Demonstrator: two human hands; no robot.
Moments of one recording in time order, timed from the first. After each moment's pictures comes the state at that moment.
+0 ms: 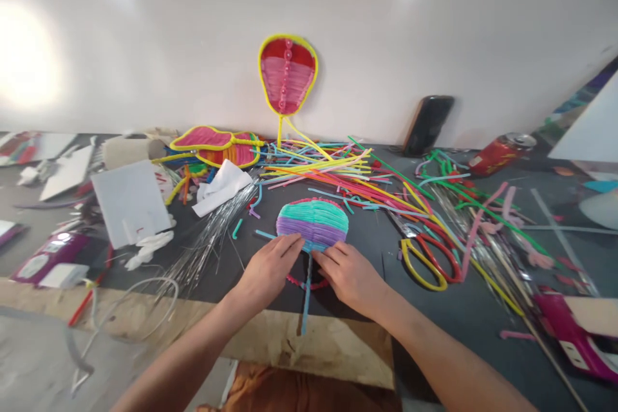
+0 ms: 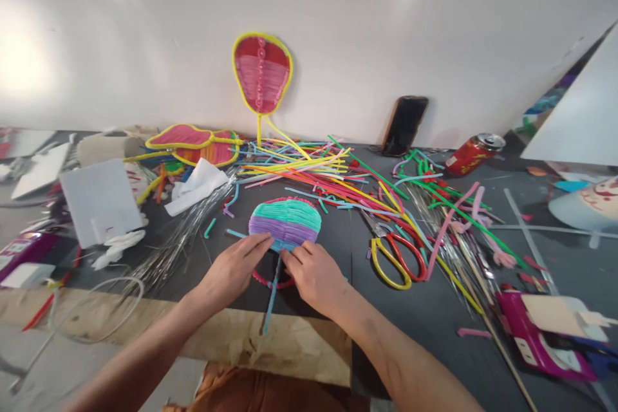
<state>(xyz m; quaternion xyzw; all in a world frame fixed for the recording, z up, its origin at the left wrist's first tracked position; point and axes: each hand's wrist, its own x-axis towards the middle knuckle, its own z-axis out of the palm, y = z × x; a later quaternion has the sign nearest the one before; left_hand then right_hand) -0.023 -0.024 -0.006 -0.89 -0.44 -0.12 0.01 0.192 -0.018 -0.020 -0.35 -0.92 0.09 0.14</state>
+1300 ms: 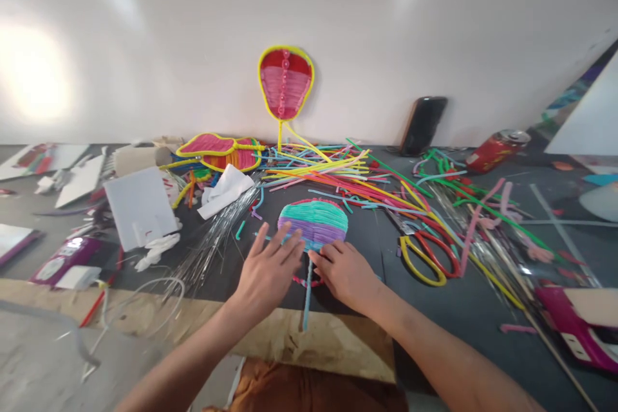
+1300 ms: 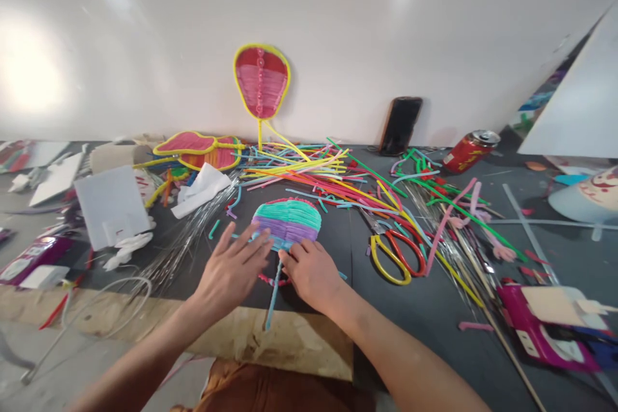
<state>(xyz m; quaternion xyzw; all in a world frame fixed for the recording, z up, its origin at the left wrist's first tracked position) -0.017 -0.038 0.015 -0.88 -0.46 -0.10 0.10 0.184 -0.022 -0.018 -0.37 -0.92 0.05 0.12</state>
